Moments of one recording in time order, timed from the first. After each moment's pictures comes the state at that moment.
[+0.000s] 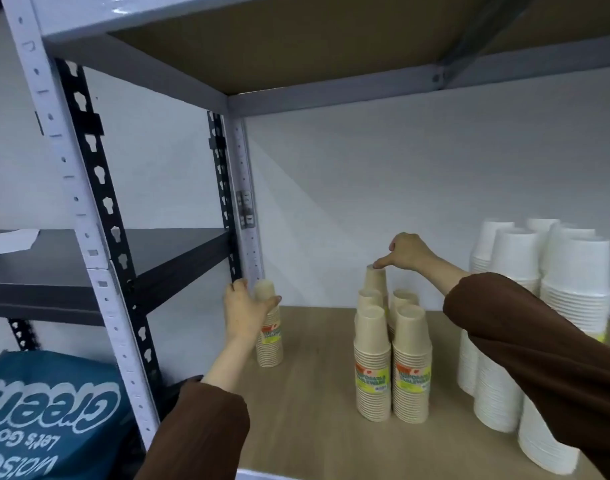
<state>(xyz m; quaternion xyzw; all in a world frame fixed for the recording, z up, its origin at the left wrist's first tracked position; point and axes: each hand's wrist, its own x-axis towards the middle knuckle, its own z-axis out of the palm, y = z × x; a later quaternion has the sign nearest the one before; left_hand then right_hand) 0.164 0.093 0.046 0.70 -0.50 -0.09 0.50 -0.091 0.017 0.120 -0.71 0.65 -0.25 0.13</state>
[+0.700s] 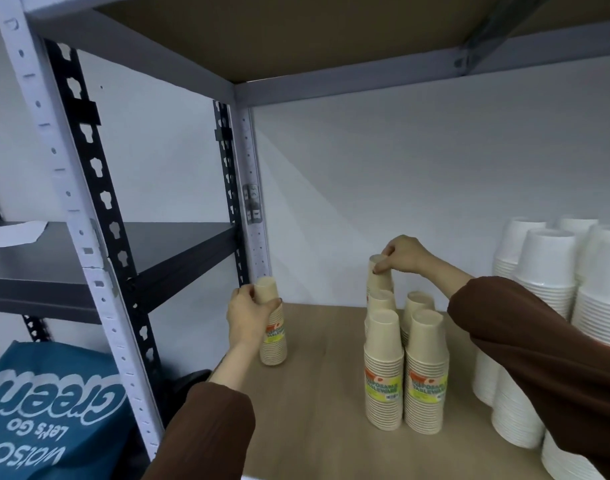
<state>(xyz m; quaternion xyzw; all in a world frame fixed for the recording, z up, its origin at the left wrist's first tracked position) 0.172 0.075 0.032 0.71 -0.46 -0.11 0.52 -0.075 -0.014 0.107 -0.73 0.60 -0.26 0.19</state>
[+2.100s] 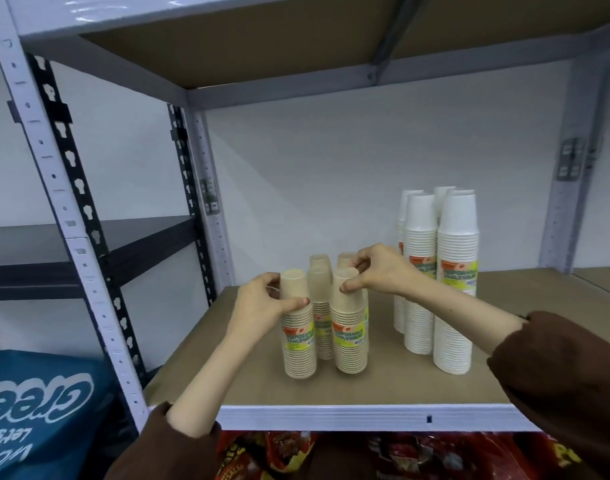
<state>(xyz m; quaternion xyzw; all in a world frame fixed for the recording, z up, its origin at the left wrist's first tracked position) 0.080 0.202 0.053 0.60 -0.64 -0.16 0.45 -0.115 0.186 0.094 -0.75 0.56 -0.32 0.18</state>
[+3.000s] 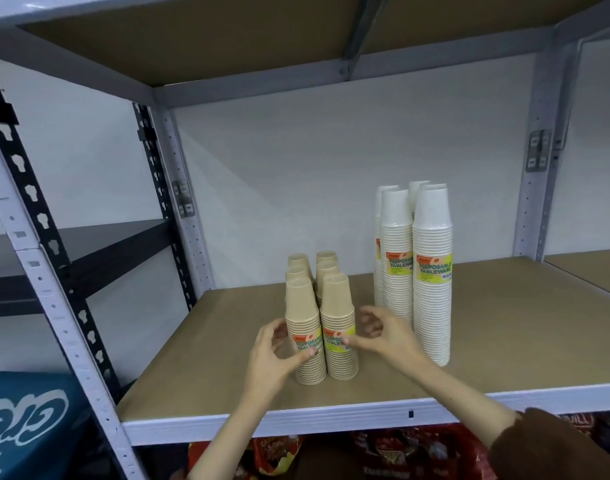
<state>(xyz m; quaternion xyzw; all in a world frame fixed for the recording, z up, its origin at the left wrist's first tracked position) 0.050 0.201 -0.038 0.52 -0.62 -0.29 0.51 -0.147 0.199 -0.017 -0.66 0.58 -0.42 0.23</state>
